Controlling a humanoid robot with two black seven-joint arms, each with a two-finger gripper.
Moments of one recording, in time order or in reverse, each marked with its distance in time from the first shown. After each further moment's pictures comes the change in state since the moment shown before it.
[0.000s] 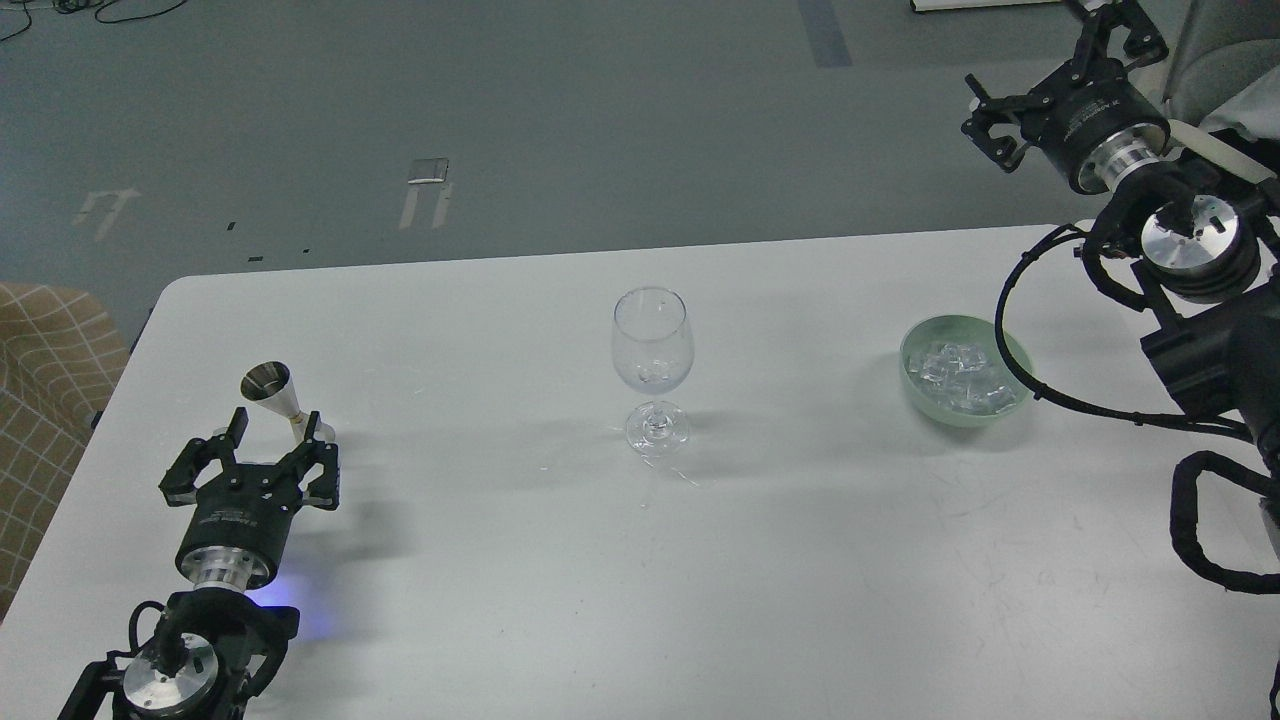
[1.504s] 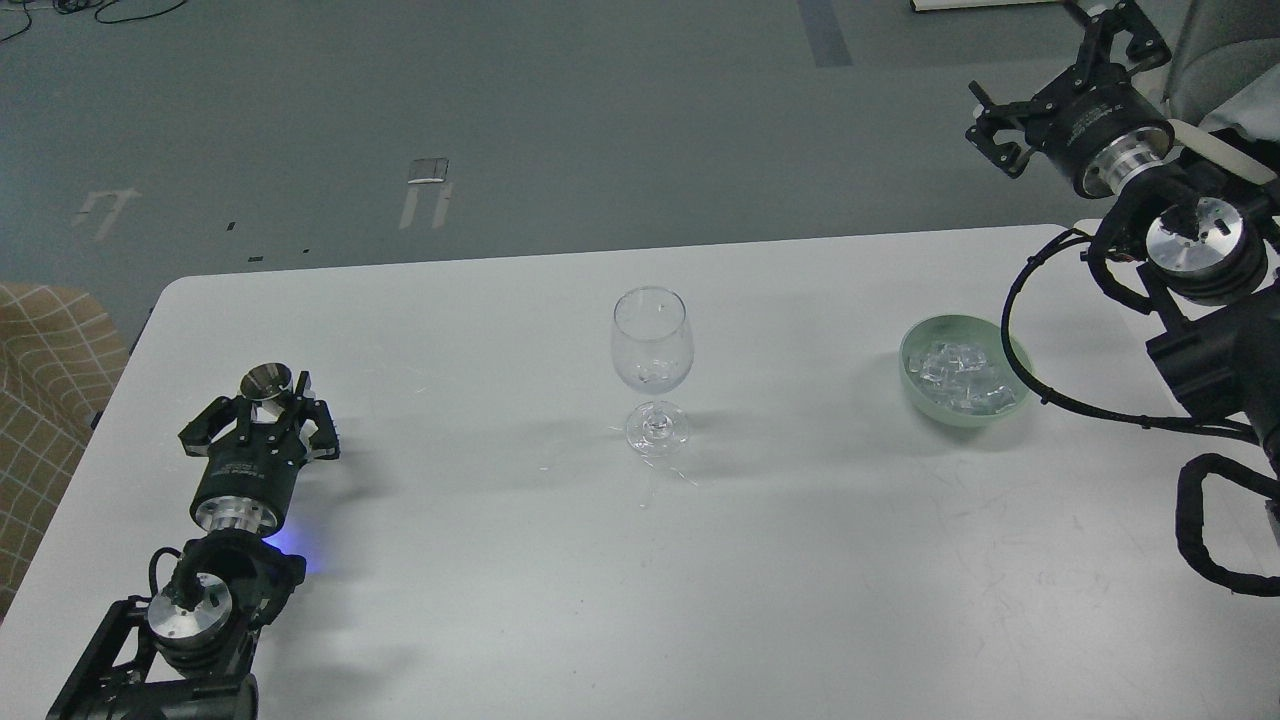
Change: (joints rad) left arm -0.246 0.014 -0.012 0.386 -0.011 -0.182 0.040; right arm 0.001 -0.006 -0.014 -0.001 -0.005 -0.002 -0.006
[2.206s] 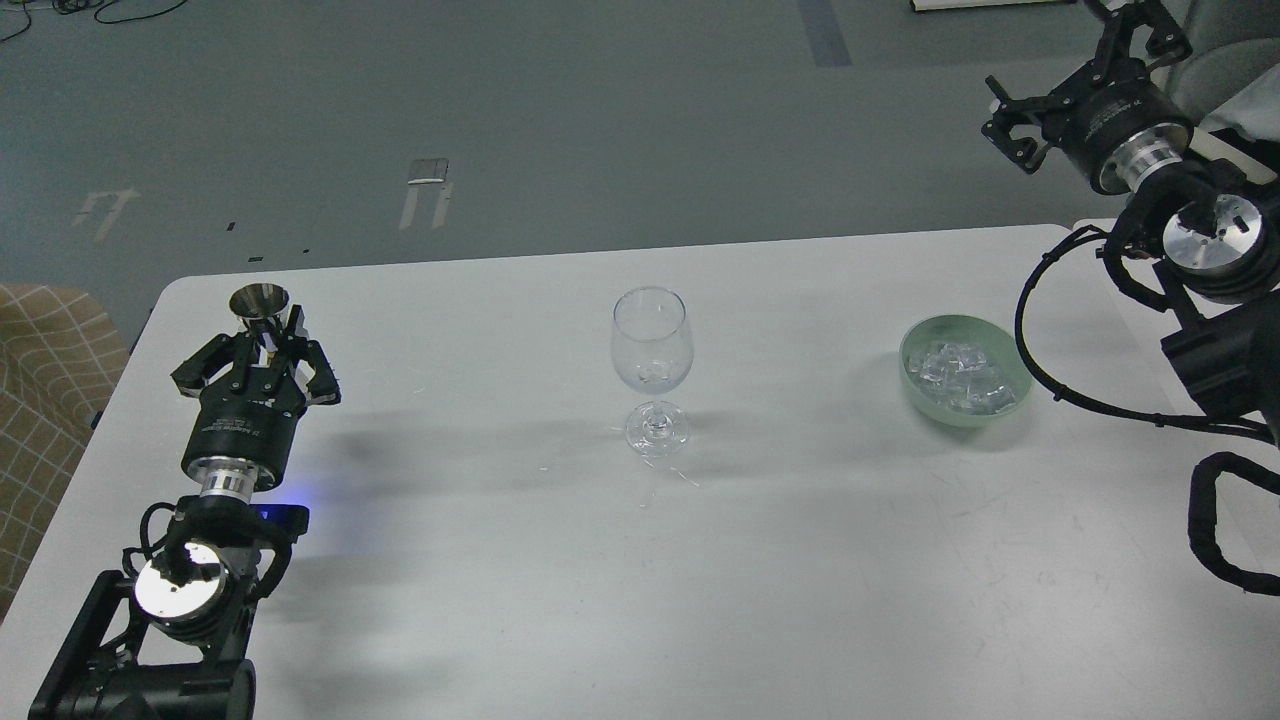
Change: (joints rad) left arm 0.026 0.000 0.002 -0.249 -0.001 0.034 0.003; right arm -0.005 -0.025 0.006 0.003 0.003 0.000 0.000
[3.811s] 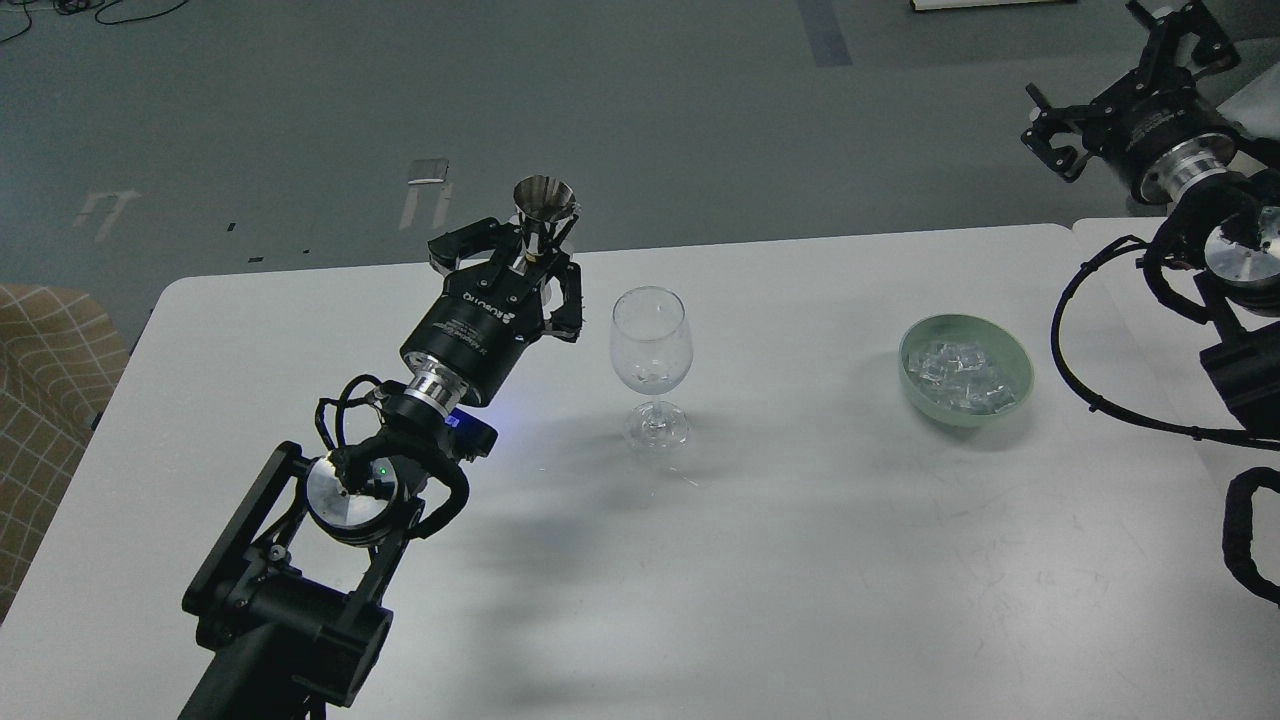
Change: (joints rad) left arm -0.162 -0.105 0.366 -0.274 0.108 0.229 0.072; right arm -0.042 -0.053 0.009 0.029 0.004 0.002 0.000
